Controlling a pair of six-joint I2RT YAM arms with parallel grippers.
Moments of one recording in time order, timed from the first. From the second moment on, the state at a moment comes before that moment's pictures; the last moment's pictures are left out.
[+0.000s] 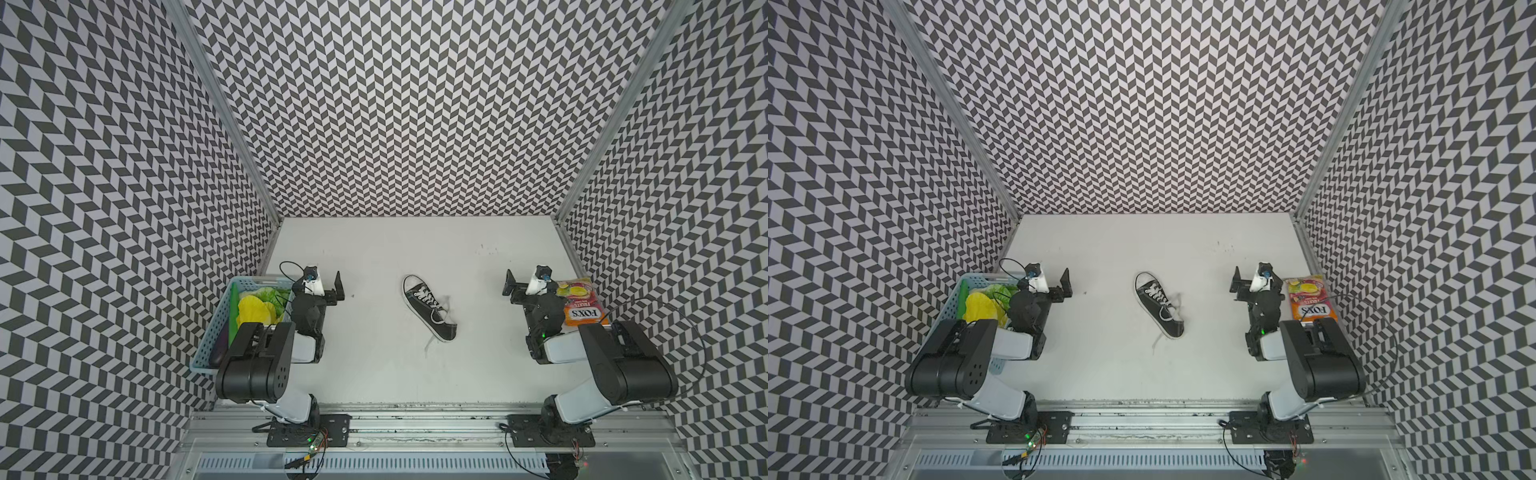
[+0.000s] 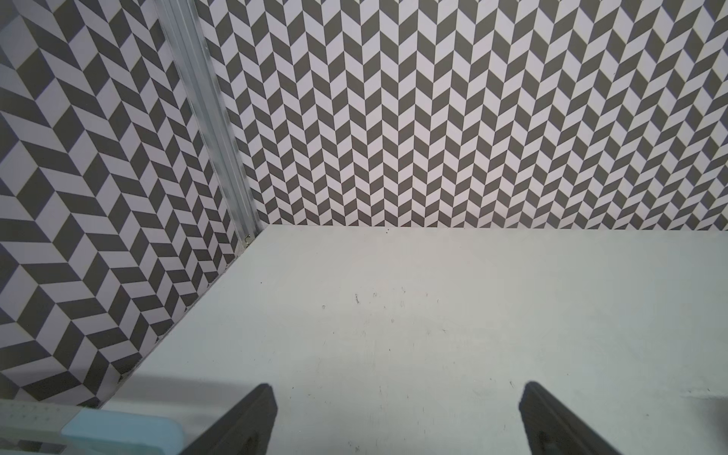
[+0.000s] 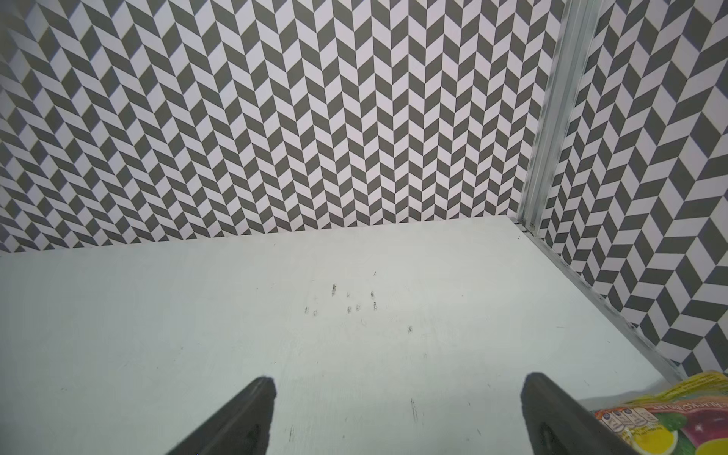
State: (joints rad) left arm -0.01 1.57 0.29 1.19 -0.04 0.00; right arm 0.06 1.56 0.28 1.20 0.14 0.05
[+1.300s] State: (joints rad) left arm -0.11 1.05 0.58 0.30 0.20 -0.18; right arm 0.06 1.01 0.63 0.35 0.06 0.35
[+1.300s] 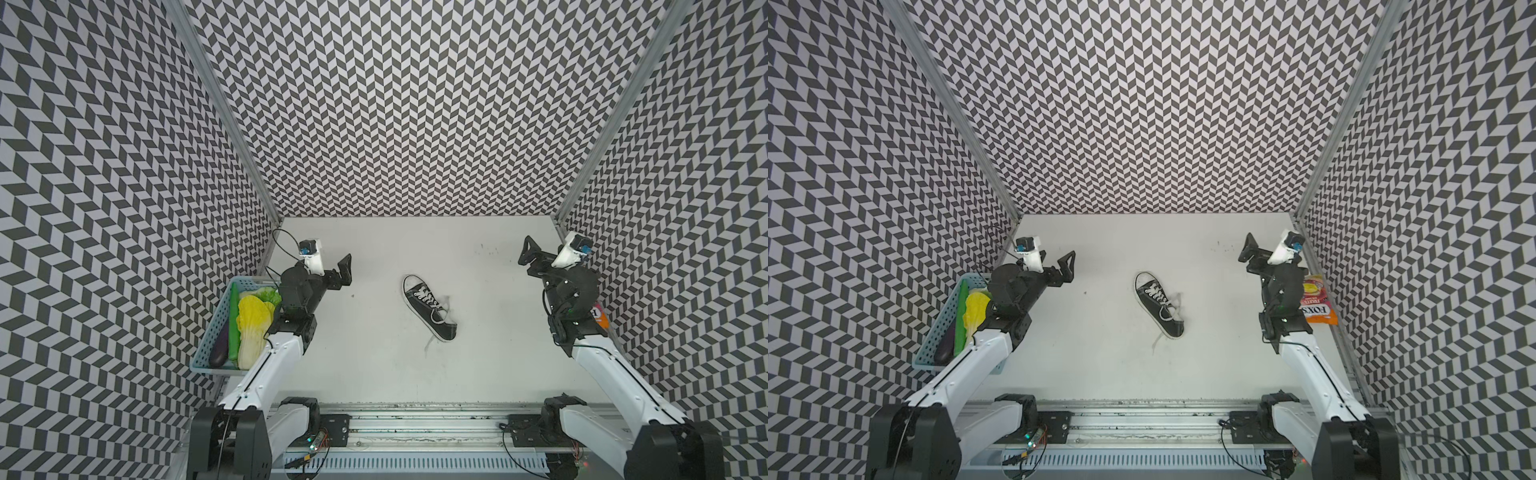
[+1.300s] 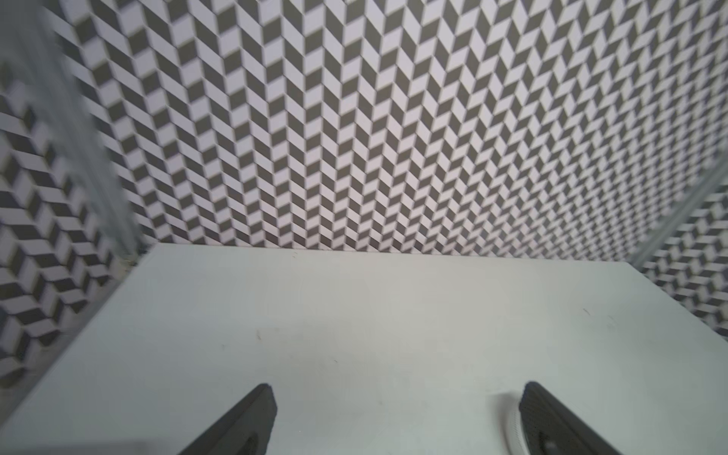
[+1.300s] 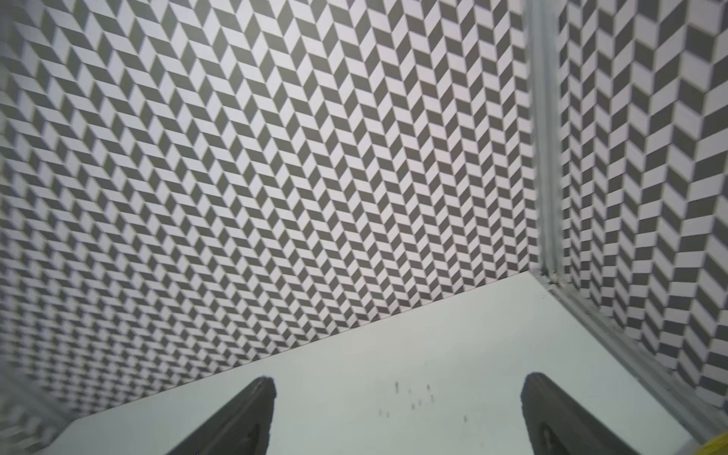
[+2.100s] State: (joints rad) left arm -0.74 0.97 0.43 0.16 0.04 -0.40; right arm 0.30 1.26 0.52 0.03 -0.59 0.50
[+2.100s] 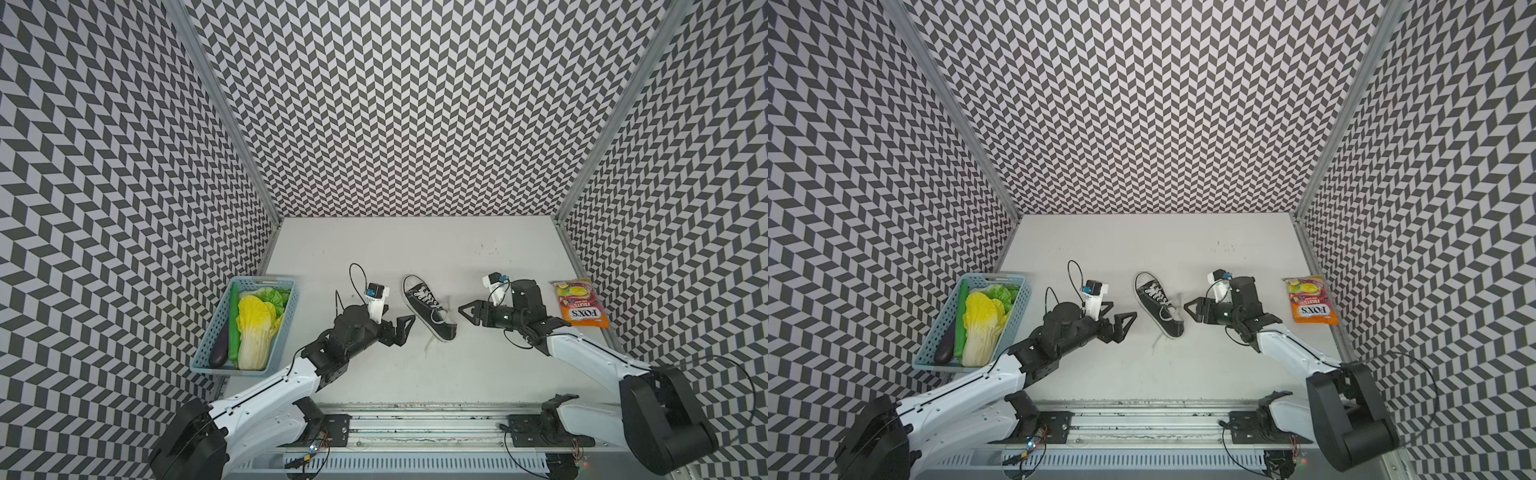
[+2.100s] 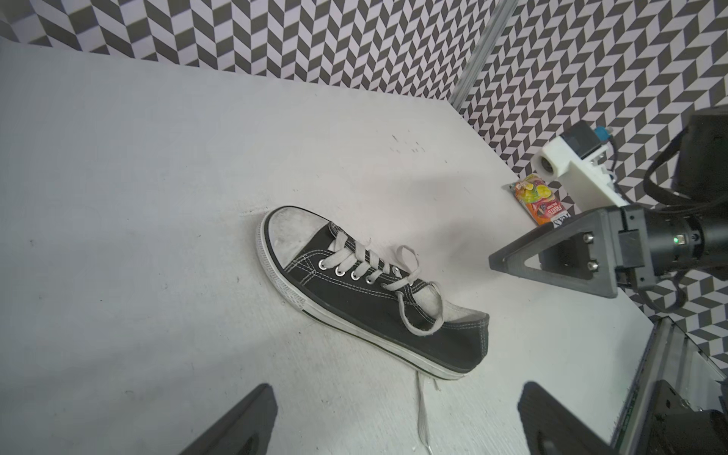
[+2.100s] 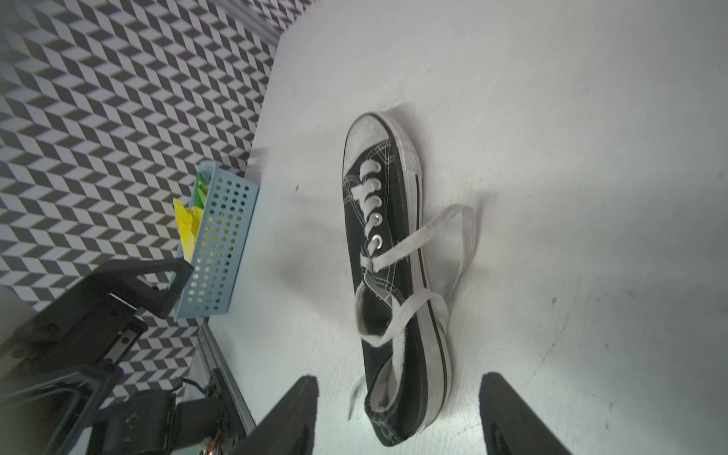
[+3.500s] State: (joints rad) left arm -0.78 1.09 0.41 0.22 0.10 -0.29; right arm 0.47 1.62 0.71 0.17 -0.48 0.64
